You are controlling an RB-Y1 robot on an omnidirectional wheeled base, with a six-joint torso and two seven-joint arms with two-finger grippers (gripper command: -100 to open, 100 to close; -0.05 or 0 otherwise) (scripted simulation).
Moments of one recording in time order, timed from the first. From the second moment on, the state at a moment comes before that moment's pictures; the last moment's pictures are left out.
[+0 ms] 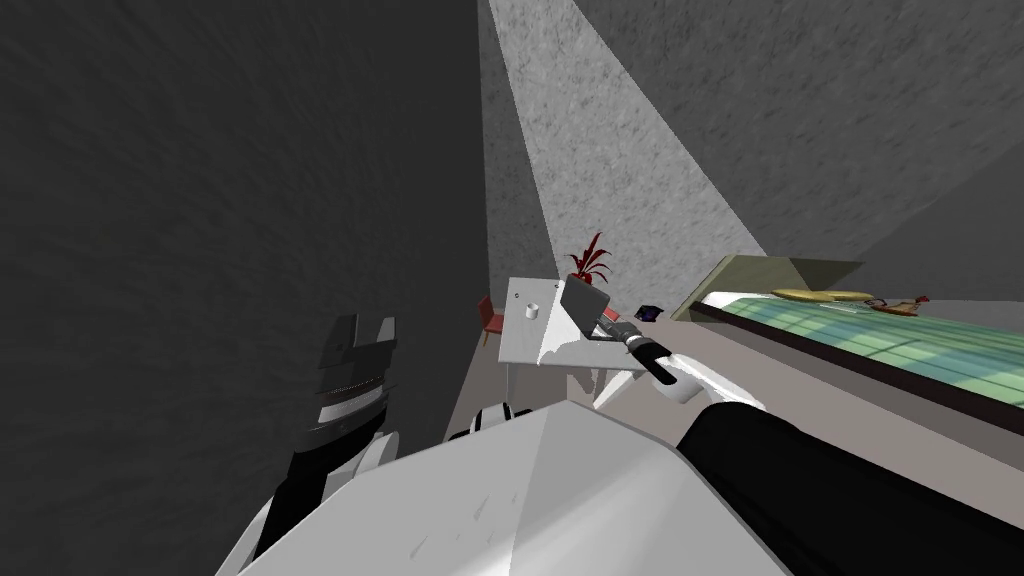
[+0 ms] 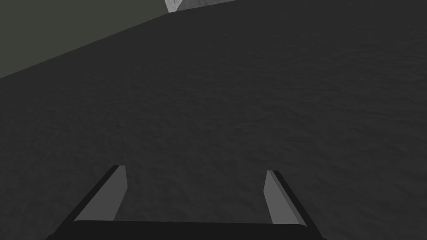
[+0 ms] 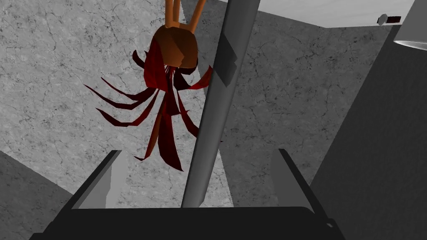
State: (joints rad) left arm 0.51 0.00 -0.02 -2.26 -0.07 -0.62 0.04; right arm 0.60 -0.84 -0.45 -1.76 0.52 0.01 0.30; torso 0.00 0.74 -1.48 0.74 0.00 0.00
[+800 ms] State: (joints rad) left arm 0.51 0.00 -0.02 -2.26 -0.07 -0.62 0.04; right arm 0.60 -1.00 -0.53 -1.61 0.60 0.07 0.36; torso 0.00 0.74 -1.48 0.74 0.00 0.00
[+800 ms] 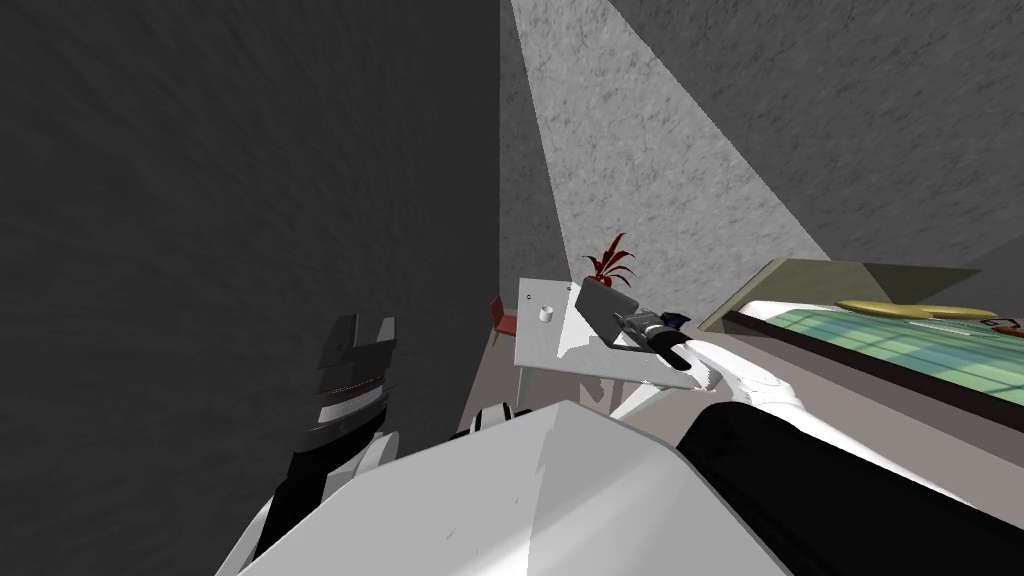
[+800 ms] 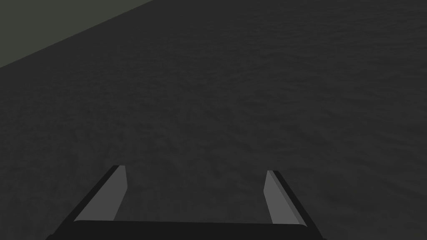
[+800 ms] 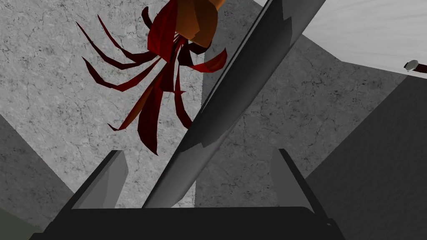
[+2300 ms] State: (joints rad) left arm 0.51 0.00 -0.02 -2.26 -0.07 -0.62 0.04; right arm 0.61 -1.08 -0.49 -1.52 0.31 0.01 0.08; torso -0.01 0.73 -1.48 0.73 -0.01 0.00
